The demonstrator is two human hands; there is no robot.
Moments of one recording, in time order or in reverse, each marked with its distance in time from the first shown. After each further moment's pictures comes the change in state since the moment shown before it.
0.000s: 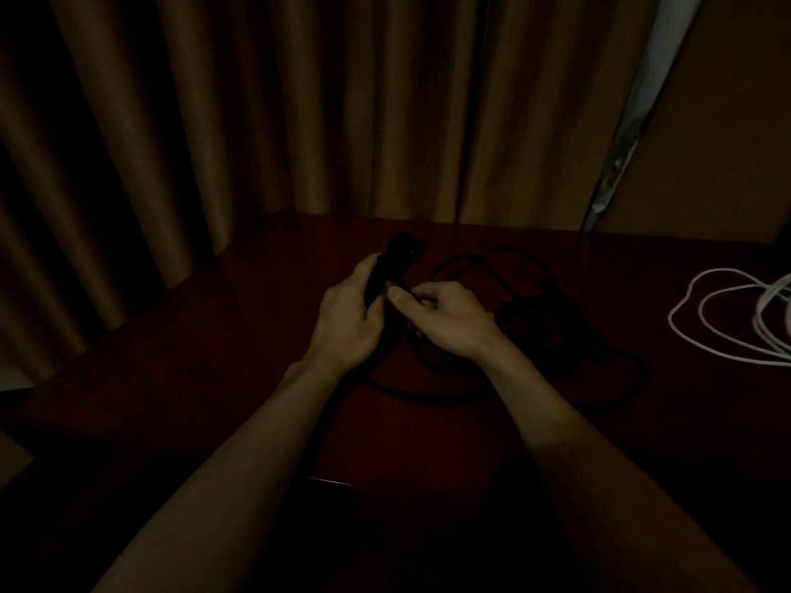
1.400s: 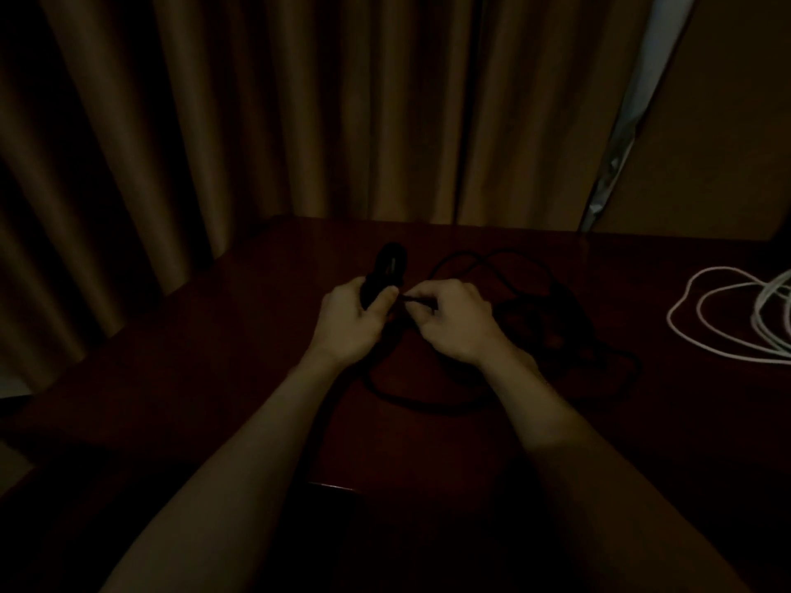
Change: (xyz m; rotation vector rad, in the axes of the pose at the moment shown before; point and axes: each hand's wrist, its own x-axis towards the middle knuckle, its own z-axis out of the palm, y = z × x) left_hand 0.007 -0.001 0.005 -0.145 -0.026 -0.245; right_hand 0.005 0.005 -0.003 -0.257 0.119 -0.111
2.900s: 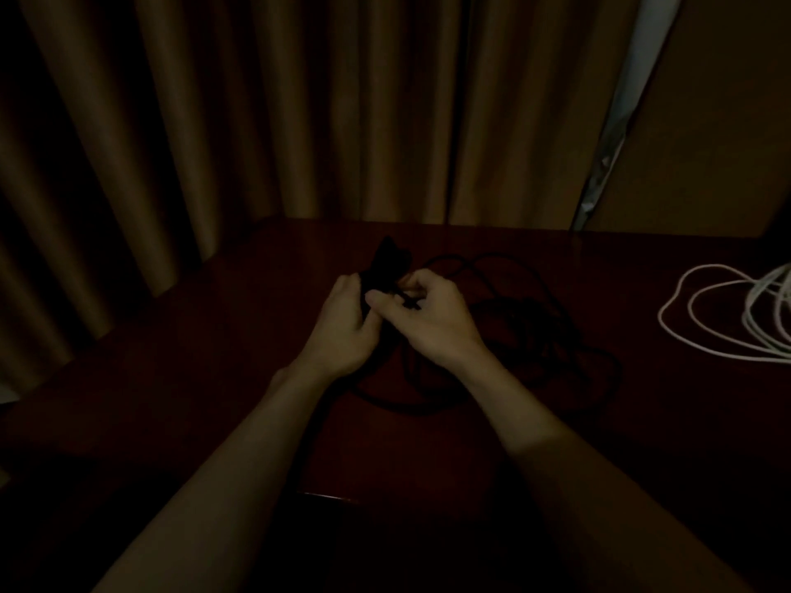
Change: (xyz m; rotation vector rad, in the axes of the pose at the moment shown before) left_hand 0.003 -0.013 0.005 0.178 -0.104 0.276; right_hand -0.005 -0.009 0.017 0.603 0.137 0.046
